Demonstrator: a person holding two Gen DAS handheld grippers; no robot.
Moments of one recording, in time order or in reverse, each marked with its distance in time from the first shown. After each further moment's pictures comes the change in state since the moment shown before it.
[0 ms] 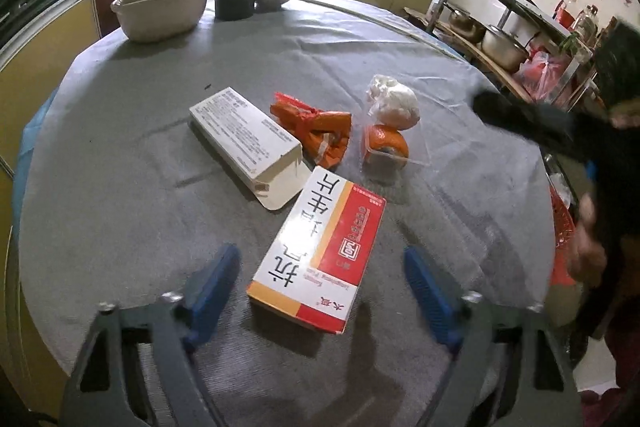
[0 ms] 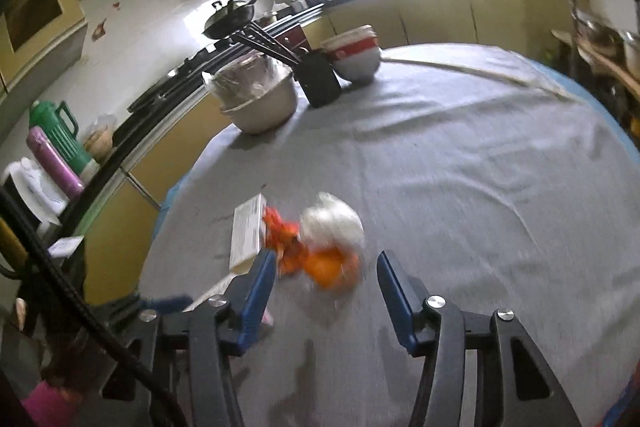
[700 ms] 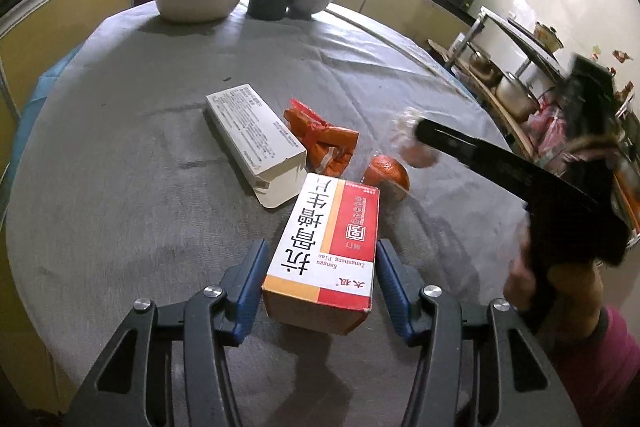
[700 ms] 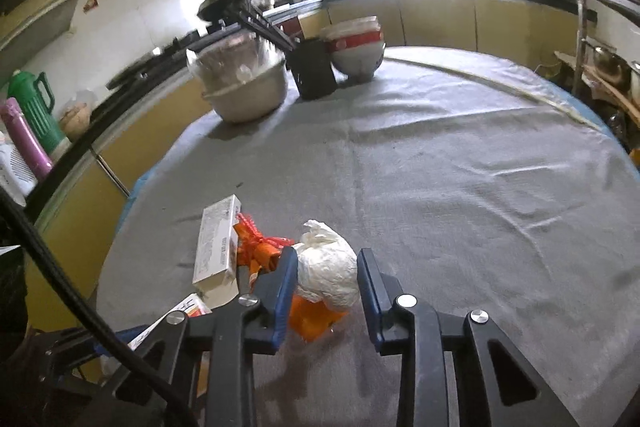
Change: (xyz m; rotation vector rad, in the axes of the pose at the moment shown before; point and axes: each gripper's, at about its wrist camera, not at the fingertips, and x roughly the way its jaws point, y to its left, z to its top) left arm -0.017 0.006 -0.009 -0.194 -0.067 -0.022; right arm 0.033 0.005 0.002 -0.062 -0.006 -0.077
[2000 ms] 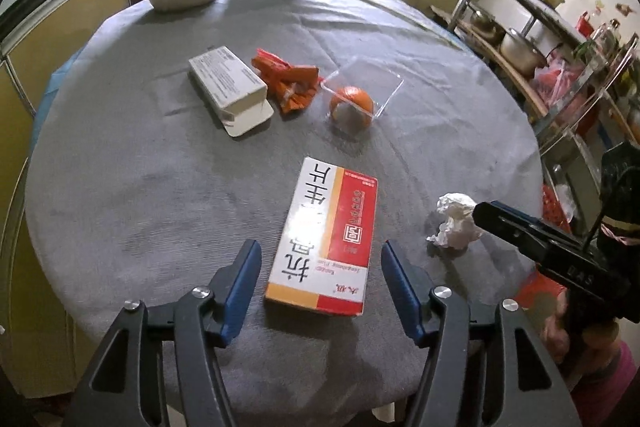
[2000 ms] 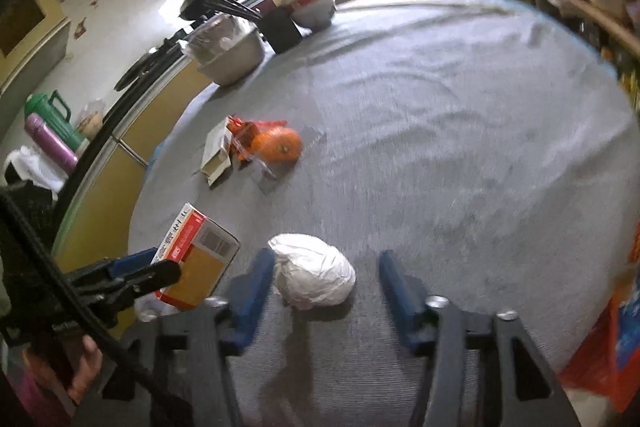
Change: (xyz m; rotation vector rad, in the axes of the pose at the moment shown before) left arm -0.005 -0.051 -0.043 0.078 0.092 0.112; right arm -0.070 -0.056 -0.105 0.194 0.141 0.082
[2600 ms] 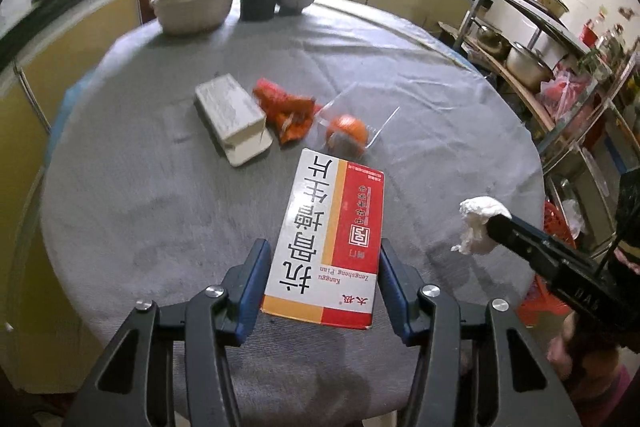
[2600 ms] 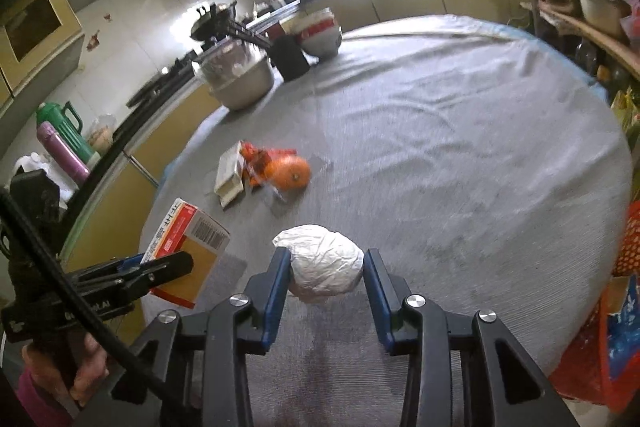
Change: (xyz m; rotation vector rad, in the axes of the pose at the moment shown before) left arm -0.022 -0.021 0.007 0.004 -0.085 0.060; right arm -0.036 0.005 0.001 -0.043 -0.131 0.007
